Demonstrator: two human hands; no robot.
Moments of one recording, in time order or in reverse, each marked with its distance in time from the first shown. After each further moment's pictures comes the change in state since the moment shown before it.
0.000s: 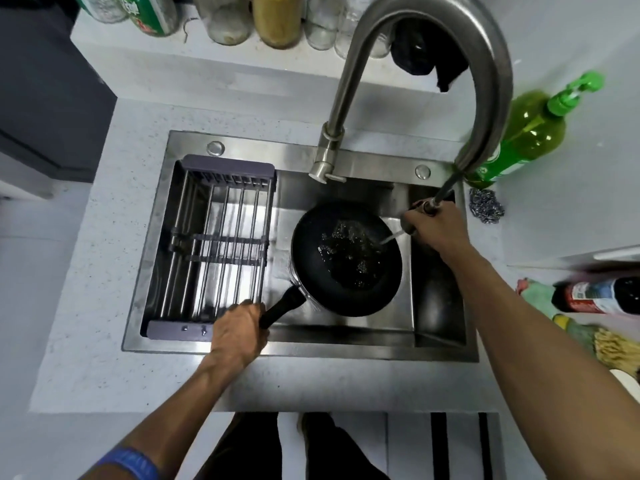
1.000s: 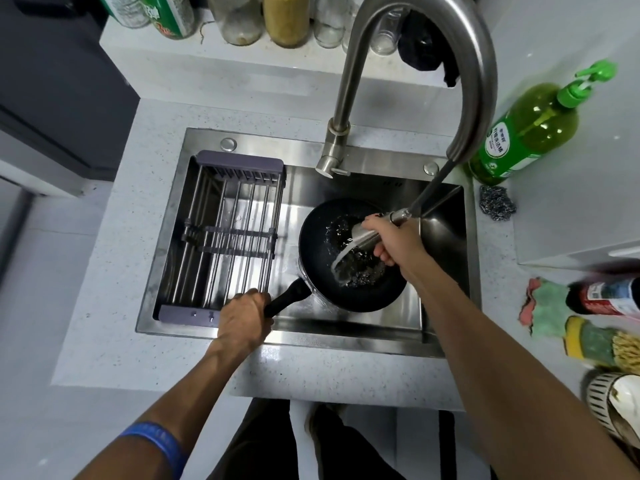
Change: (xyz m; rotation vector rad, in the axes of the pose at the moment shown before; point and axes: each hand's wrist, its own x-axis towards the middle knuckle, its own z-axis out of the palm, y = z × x) left_hand -0.008 0.009 0.000 -0.008 -0.013 -0.063; right_hand -0.054 -0.017 0.043 0.441 -0.307 0.164
